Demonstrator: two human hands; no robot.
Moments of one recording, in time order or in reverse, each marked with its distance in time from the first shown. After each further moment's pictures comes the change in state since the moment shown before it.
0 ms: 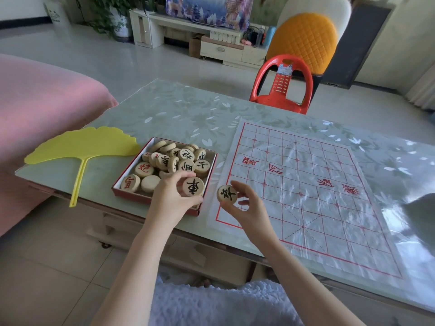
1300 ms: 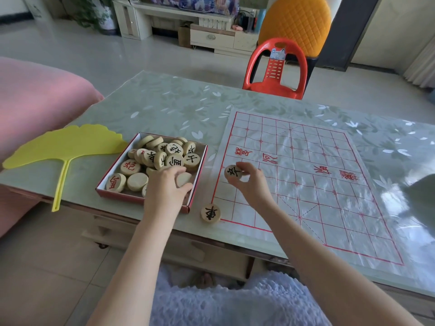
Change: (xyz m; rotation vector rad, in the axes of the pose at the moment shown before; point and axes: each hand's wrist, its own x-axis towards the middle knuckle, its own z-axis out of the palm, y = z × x) left_hand 0.016 0.005 0.023 0.293 0.091 0.052; right_hand 0.061 0.031 -0.023 -0.222 0.069 0.124
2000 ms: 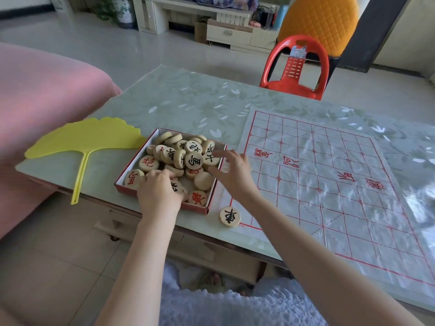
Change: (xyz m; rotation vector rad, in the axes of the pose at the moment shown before) left_hand 0.011 -0.044 -0.011 0.273 -0.005 -0.276; right_hand 0.011 -0.067 0.055 -0.132 -0.073 -0.229
